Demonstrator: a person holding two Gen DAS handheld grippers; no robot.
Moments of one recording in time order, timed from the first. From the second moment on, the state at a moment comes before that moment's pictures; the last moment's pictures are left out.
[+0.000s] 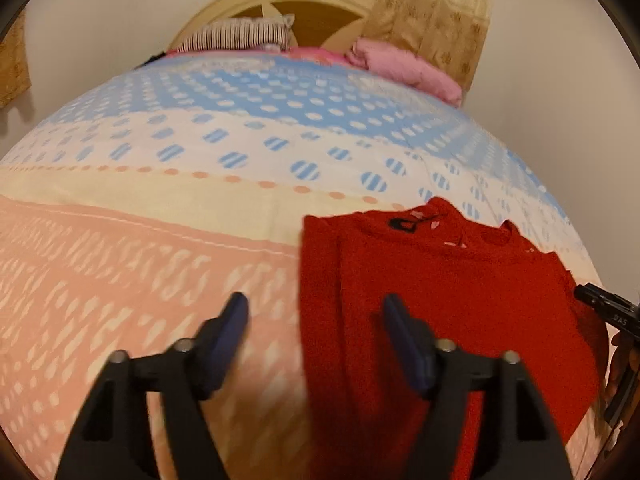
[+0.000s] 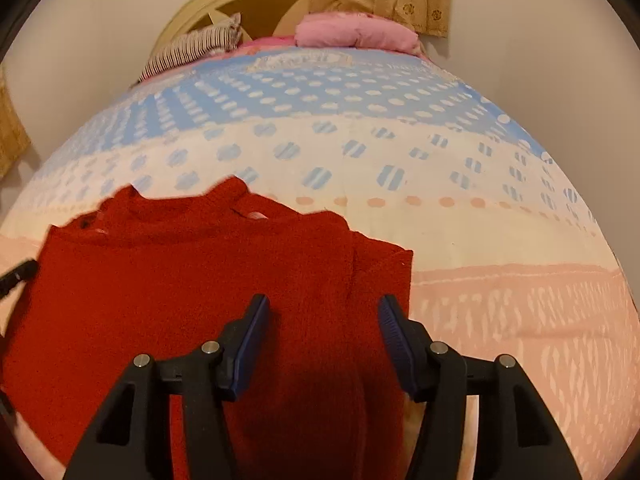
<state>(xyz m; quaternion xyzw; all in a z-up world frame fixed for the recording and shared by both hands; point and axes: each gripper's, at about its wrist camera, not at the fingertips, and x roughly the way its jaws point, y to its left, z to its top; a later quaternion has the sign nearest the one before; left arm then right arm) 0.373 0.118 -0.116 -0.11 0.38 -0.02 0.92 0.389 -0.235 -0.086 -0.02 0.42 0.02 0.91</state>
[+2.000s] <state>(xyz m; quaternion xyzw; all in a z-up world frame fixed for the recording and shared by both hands) 0.376 0.119 -0.142 -0.10 0.43 -0.04 0.90 0.225 0.042 -0.127 -0.33 0.29 0.22 0.87</state>
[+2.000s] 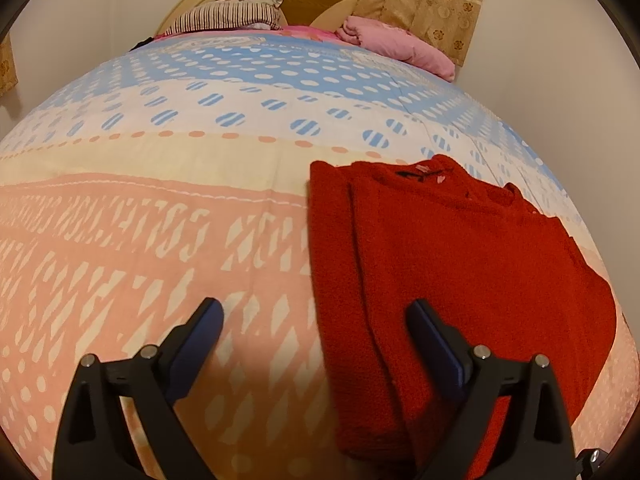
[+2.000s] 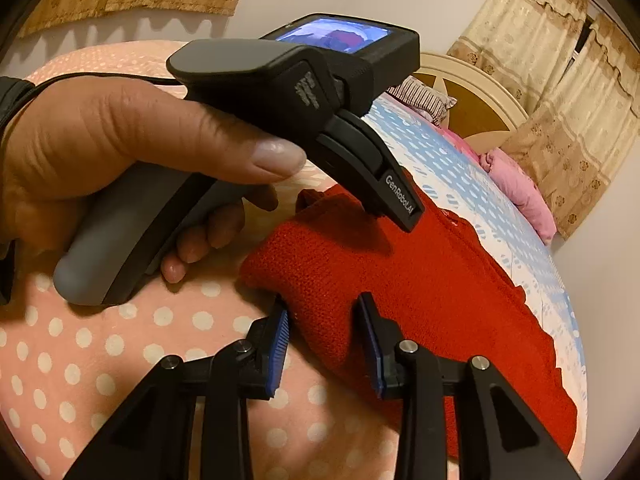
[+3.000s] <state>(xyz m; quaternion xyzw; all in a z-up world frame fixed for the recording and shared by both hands) 0.390 0.120 -0.130 -0.14 0.42 -0.06 0.90 0.214 0.051 -0.131 -0.34 0.28 0.20 0.87</state>
